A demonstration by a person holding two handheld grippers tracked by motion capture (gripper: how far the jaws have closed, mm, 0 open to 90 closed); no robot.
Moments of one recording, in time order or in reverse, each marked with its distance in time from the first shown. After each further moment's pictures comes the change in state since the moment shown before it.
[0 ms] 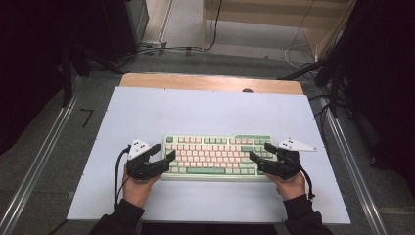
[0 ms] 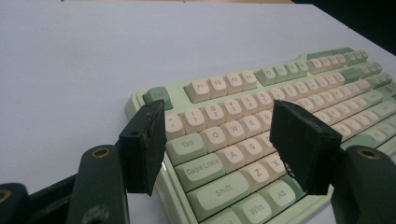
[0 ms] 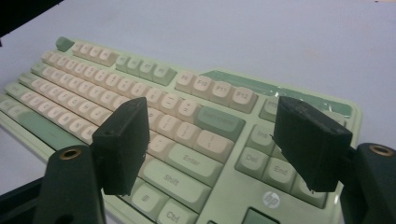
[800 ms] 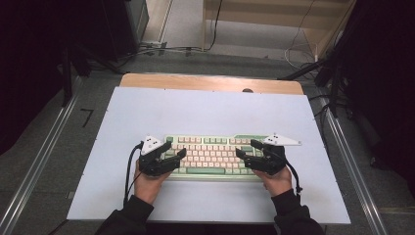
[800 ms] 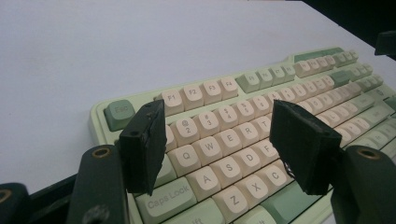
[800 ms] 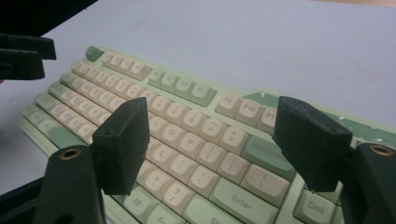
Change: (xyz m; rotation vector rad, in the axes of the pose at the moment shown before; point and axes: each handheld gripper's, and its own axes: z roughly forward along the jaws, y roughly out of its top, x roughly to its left) left arm -0.016 0.007 0.025 0.016 -0.035 0.002; right arm 0.023 0.014 0.024 0.000 0.069 -0.017
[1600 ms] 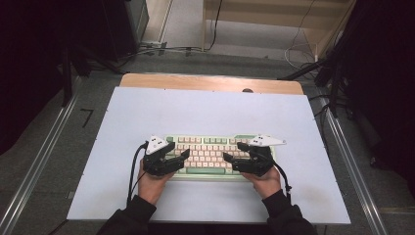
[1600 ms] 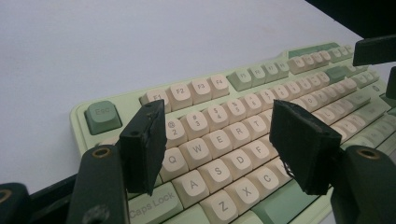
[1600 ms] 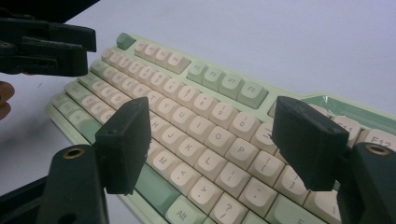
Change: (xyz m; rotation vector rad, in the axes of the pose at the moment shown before) left arm -0.007 0.000 0.008 0.016 -0.015 0.013; right arm 0.025 0.003 0.020 0.047 0.075 -0.039
